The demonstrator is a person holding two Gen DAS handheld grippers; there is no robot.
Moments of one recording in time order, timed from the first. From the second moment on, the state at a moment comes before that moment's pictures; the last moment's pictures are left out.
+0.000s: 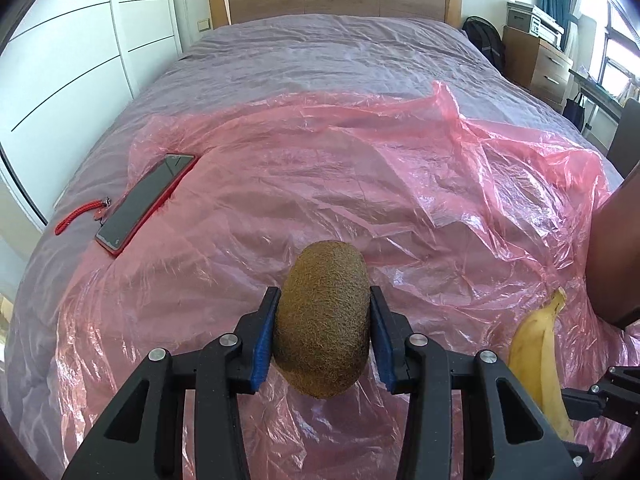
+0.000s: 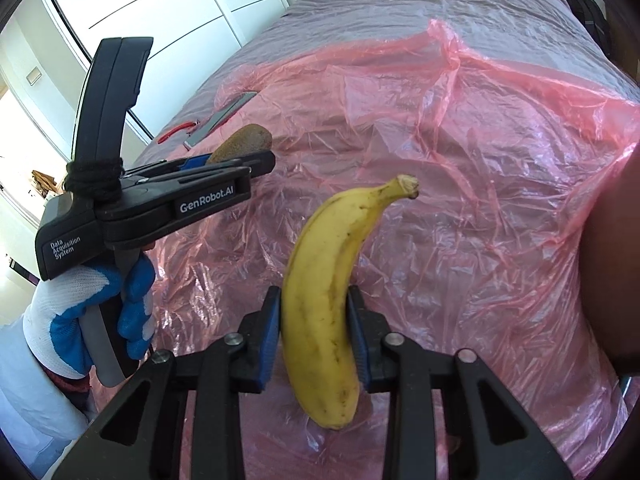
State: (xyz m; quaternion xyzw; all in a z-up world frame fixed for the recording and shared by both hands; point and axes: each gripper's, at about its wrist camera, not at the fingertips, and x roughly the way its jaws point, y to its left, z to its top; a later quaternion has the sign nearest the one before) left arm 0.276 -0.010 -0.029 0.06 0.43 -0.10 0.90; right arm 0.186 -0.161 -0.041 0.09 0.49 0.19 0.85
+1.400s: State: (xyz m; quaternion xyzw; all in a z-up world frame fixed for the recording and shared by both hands) left arm 0.007 -0.240 0.058 0.12 0.40 -0.36 0.83; right arm -0.035 -0.437 0.037 0.12 0.43 0.02 0.89
